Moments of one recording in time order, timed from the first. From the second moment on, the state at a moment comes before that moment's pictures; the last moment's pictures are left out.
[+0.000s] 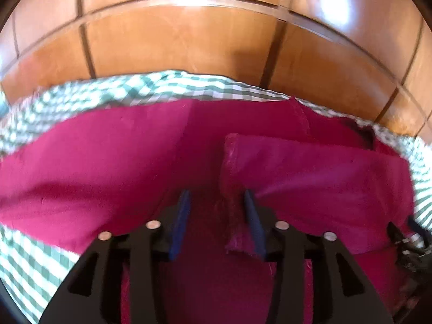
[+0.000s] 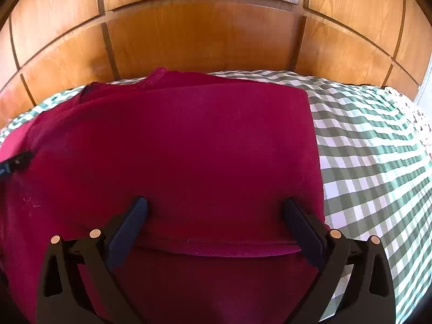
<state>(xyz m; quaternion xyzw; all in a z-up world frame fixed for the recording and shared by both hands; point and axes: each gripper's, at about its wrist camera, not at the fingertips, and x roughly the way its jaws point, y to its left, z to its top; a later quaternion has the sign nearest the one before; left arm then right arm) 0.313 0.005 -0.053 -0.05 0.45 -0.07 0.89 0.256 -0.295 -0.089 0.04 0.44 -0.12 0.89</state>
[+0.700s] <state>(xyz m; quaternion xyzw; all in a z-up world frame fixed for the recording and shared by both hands) 0.217 0.265 -0.070 -0.34 0.41 0.08 0.84 0.251 -0.288 -0.082 0.03 0.43 -0.12 0.89</state>
